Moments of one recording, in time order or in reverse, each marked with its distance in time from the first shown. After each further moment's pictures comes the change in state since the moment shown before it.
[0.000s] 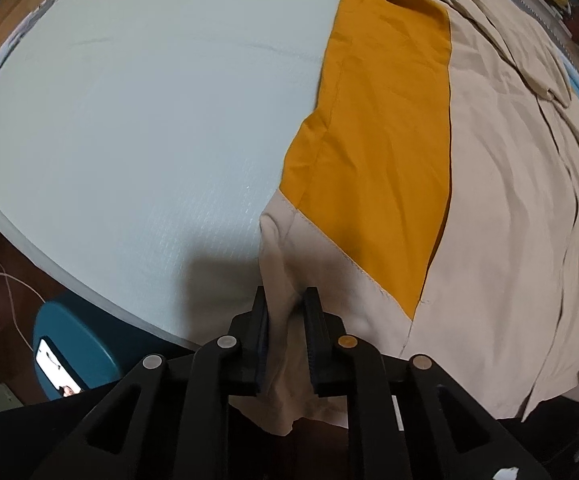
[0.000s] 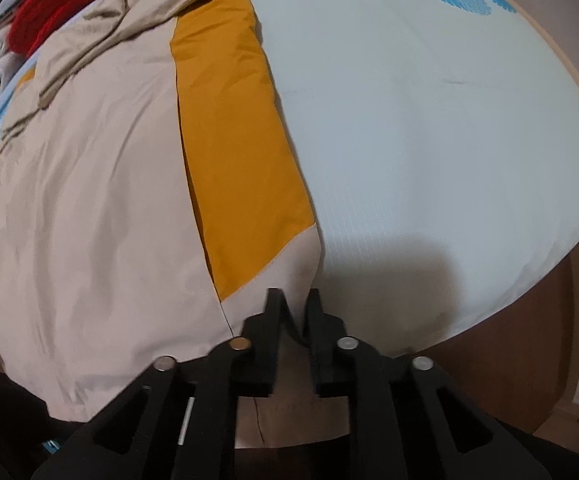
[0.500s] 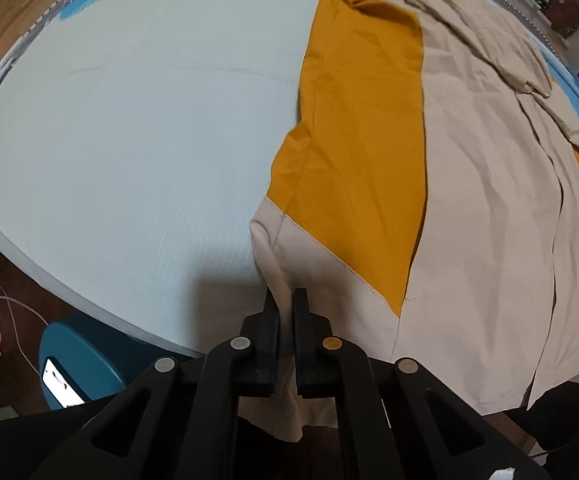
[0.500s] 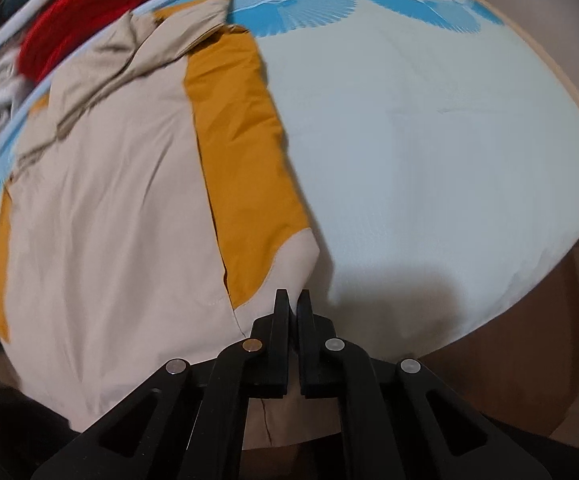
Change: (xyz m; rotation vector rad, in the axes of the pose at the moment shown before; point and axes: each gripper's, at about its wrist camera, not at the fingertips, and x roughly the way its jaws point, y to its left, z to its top) left arm -0.010 -0.024 -0.001 0.050 -0.032 -0.018; right arm -0.029 -0.005 0.002 0.078 -0.085 0.054
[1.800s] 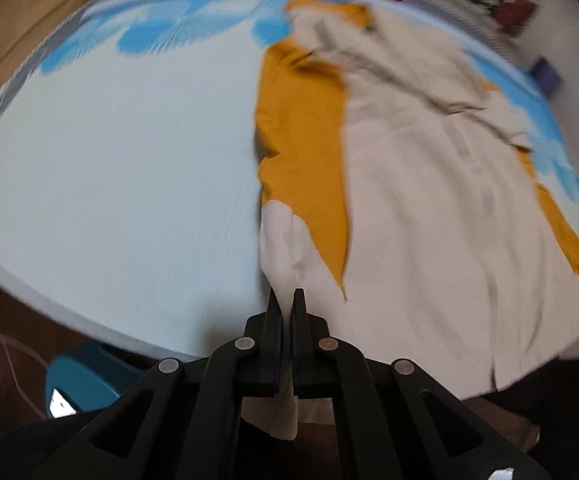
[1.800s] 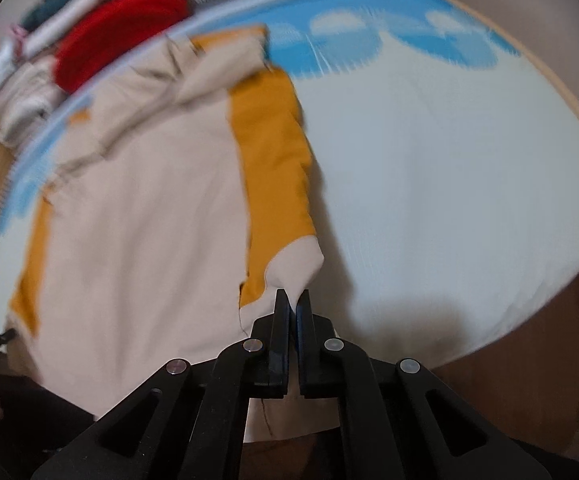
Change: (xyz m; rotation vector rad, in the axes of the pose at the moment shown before) left arm -0.095 -0.032 0.006 0.139 -0.167 -0.119; right arm -0.074 0.007 0.013 -0.077 -0.151 0.137
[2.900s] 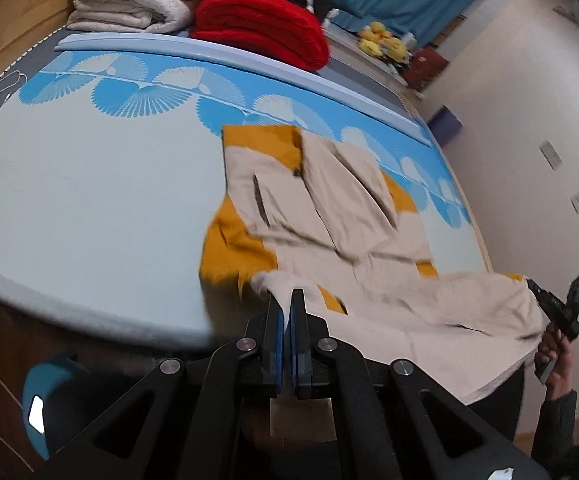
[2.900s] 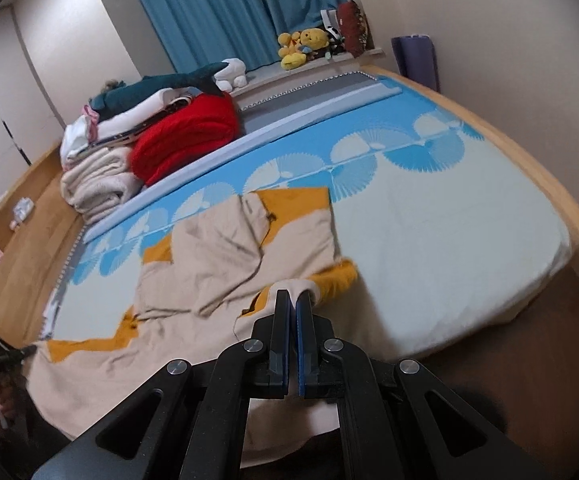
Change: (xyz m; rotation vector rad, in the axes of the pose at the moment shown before) left arm -0.140 0.054 -0.007 -0.018 -0.151 -0.351; right arm -0.198 -0.007 -0.010 0.007 -0.289 0.118
